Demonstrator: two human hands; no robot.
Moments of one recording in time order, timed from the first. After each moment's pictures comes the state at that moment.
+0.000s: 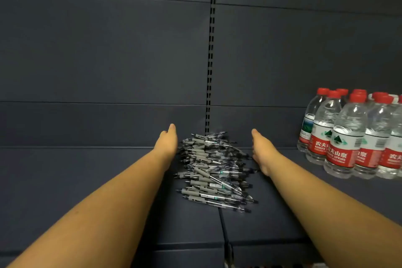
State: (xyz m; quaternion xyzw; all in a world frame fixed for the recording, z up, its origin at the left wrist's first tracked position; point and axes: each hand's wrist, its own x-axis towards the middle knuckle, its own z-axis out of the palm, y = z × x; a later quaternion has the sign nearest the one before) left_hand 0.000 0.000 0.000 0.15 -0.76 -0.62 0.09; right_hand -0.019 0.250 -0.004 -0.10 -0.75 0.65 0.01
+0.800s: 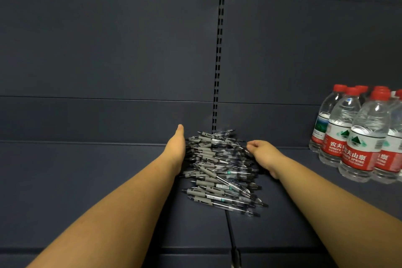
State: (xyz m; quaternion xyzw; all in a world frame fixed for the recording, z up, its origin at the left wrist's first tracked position) left_hand 0.001 0.012 -0.011 0.14 -0.65 -0.75 0.03; right_hand -0.040 0.255 -0.027 0.00 -0.88 0.48 0.02
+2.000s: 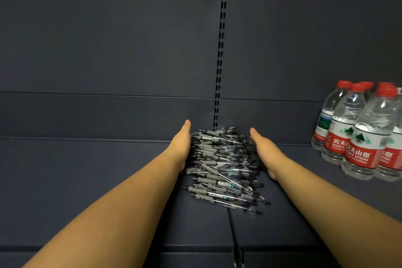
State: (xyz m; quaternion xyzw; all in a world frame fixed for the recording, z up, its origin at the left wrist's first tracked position) left_hand 0.005 0.019 -0.005 0.13 -0.66 -0.74 0.00; right_hand -0.024 0.243 -0.022 -0.04 -0.79 0.62 -0.01
